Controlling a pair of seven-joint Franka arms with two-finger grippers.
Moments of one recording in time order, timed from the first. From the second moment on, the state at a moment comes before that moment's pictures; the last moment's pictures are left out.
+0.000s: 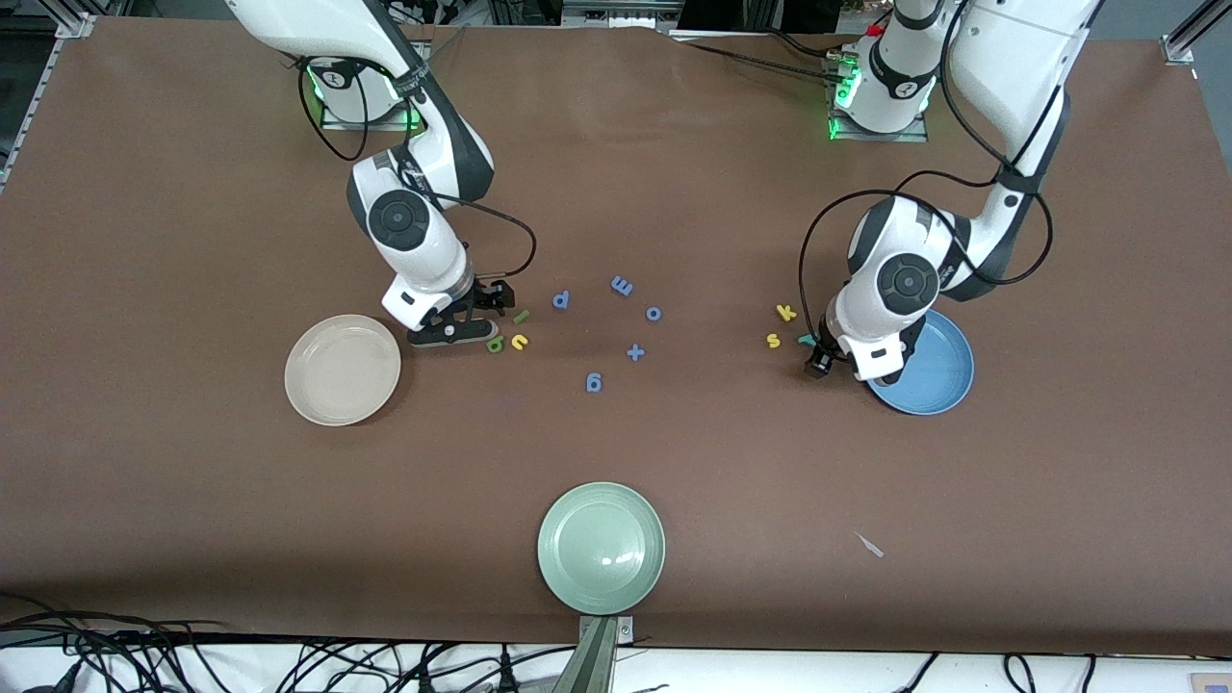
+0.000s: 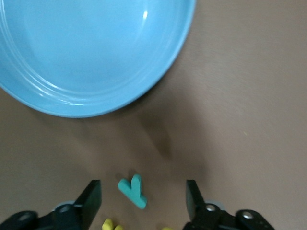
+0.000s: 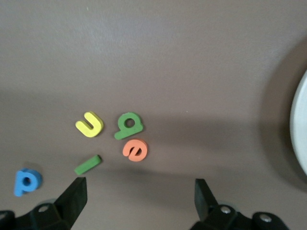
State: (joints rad) left arm -0.15 0.48 -0.15 -2.05 0.04 2.40 -1.48; right arm 0.51 0.40 0.00 -2.09 0.01 2.46 0.35
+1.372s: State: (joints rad) left arm -0.16 0.51 -0.17 -2.07 0.04 2.42 -1.64; right arm 0.51 0.50 0.00 -2.12 -0.05 2.63 0.35
